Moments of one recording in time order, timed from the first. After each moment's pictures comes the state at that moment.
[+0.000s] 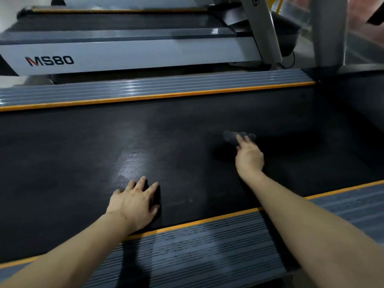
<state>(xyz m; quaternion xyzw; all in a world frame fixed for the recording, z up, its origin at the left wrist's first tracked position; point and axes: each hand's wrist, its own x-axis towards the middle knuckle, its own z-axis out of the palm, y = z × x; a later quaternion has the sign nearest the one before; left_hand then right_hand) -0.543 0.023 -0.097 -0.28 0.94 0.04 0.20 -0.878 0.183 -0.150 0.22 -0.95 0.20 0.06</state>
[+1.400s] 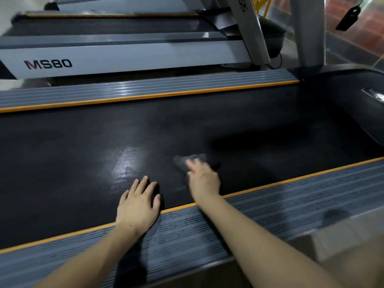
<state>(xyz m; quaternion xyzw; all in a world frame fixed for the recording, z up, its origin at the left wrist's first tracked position) -0.496 0.052 -0.134 -0.36 0.92 0.15 0.02 -0.680 0.160 -0.133 0.33 -0.93 0.18 -0.04</state>
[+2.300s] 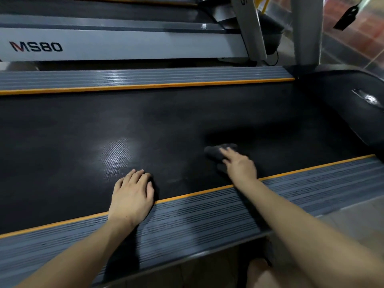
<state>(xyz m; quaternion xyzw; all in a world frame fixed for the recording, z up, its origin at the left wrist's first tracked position) -0.494 0.058 -0.135 -0.34 0.93 0.11 -0.04 -0.778 0.252 -0.121 0.31 -0.94 0.15 -0.05</state>
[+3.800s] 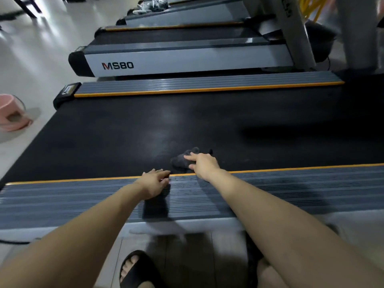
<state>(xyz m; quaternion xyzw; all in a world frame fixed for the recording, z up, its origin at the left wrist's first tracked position) -0.396 0.046 -0.089 -0.38 0.87 0.24 0.19 -0.592 0.142 -0.097 0.46 -0.83 0.19 -0.25</state>
